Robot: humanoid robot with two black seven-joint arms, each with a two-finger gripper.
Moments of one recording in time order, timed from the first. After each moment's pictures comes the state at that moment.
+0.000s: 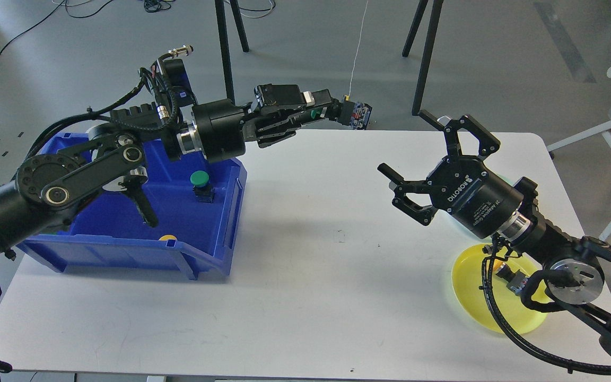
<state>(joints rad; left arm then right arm) -0.99 0.43 -0.38 -1.10 0.84 -0.49 -0.49 0.49 -0.61 0.62 1.48 -0.04 0.49 0.35</state>
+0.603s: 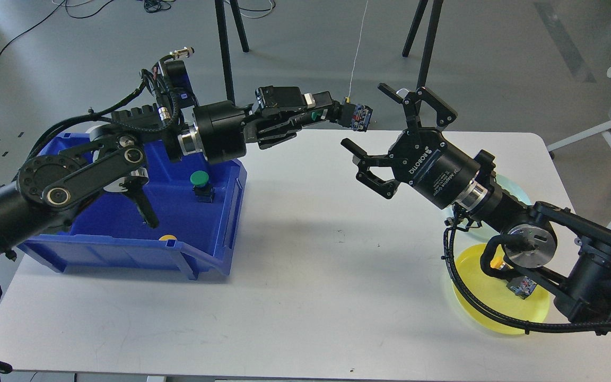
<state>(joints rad) -0.99 0.42 -0.38 -1.10 0.84 -0.49 -0.49 0.67 -0.49 0.50 1.35 -0.01 0.48 0.35</state>
